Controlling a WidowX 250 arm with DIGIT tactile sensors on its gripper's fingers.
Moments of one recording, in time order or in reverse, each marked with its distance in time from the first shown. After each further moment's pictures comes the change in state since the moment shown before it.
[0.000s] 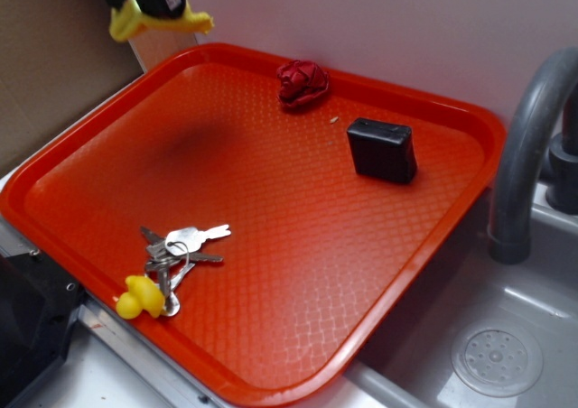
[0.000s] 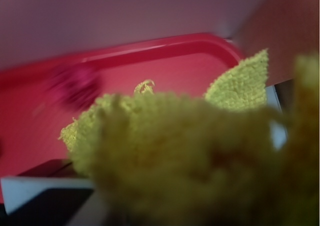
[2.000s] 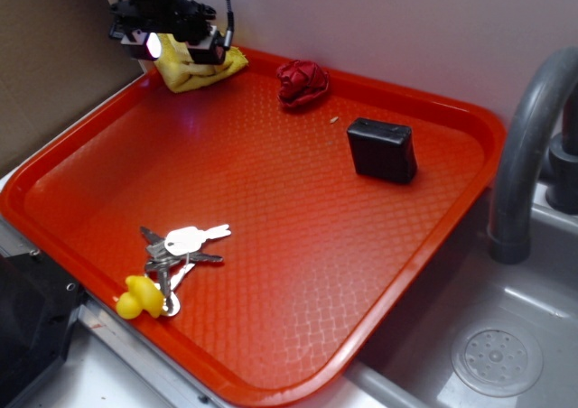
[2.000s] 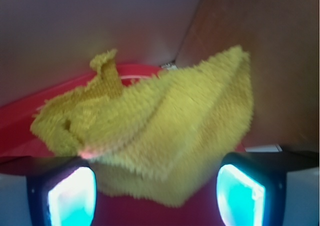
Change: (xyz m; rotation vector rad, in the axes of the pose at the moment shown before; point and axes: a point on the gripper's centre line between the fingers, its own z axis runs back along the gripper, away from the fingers) arm 0.061 0.092 -0.135 0.177 -0.165 0.335
